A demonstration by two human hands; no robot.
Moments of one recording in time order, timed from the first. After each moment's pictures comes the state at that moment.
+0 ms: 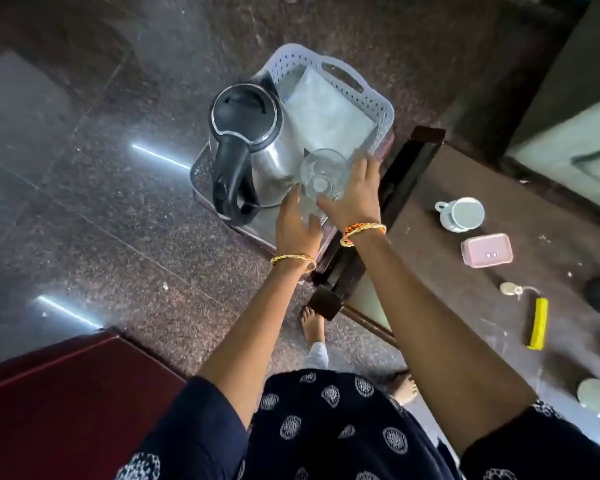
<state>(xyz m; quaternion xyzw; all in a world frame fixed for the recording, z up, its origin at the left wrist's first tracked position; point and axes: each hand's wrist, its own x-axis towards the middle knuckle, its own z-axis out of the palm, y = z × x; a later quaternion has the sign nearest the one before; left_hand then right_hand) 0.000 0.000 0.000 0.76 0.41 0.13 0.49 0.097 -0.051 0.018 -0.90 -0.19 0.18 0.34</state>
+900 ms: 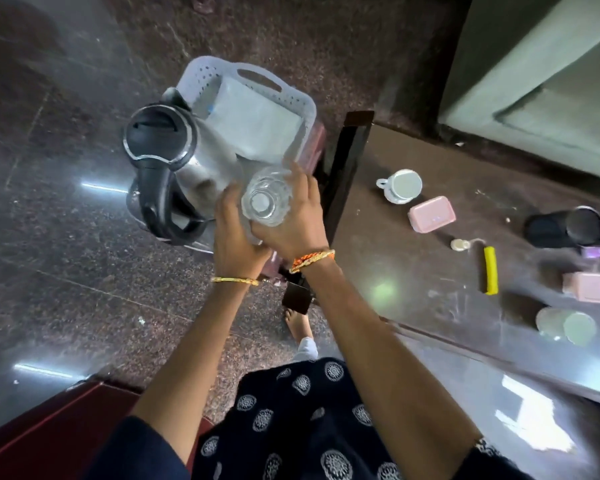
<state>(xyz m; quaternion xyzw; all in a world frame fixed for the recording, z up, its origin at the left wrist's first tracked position) -0.019 0.004 0.009 0.84 0.28 0.14 0.45 0.054 -0.081 0.055 -0.87 -0.16 0.13 0.45</state>
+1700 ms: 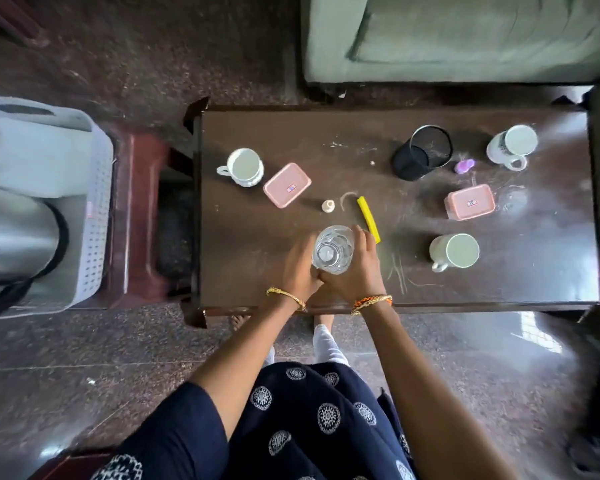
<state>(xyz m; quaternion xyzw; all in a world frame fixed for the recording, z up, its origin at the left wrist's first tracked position) 0.062 -0.334 -0.050 0.89 0.06 -0.11 0.44 0.074 -0.452 -0.034 -0.91 0.06 0.15 0.38</state>
